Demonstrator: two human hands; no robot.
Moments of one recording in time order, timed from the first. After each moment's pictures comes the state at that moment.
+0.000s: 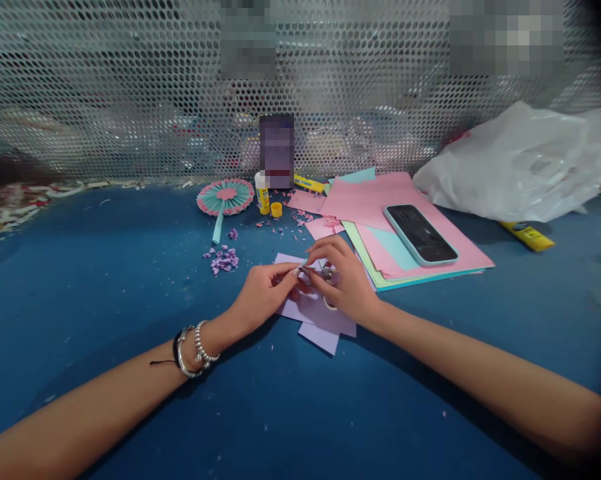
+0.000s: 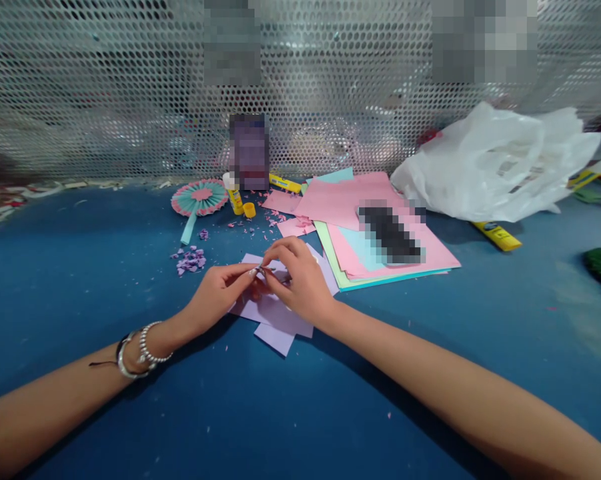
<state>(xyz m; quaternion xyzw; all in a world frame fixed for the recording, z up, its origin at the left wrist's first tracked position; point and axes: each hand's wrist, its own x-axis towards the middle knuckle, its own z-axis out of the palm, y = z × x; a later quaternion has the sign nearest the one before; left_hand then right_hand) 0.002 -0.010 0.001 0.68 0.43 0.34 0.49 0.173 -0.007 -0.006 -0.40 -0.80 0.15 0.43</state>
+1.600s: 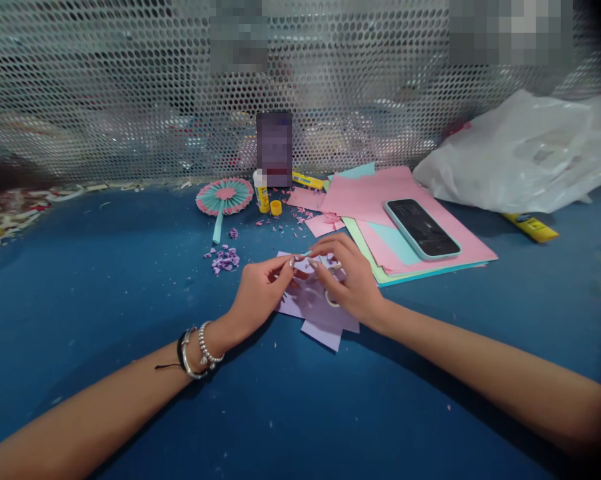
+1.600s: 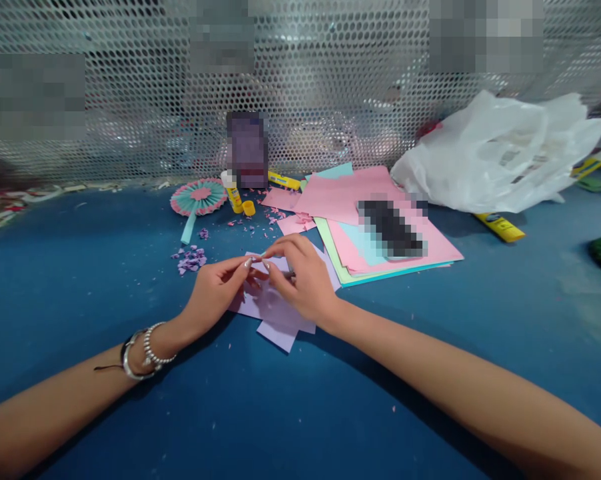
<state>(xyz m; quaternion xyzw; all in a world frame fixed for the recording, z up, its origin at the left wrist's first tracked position) 0.000 -0.011 -0.004 0.69 0.48 0.38 0.39 0.174 -0.011 -0.004 -0.41 -0.79 0.13 0.45</state>
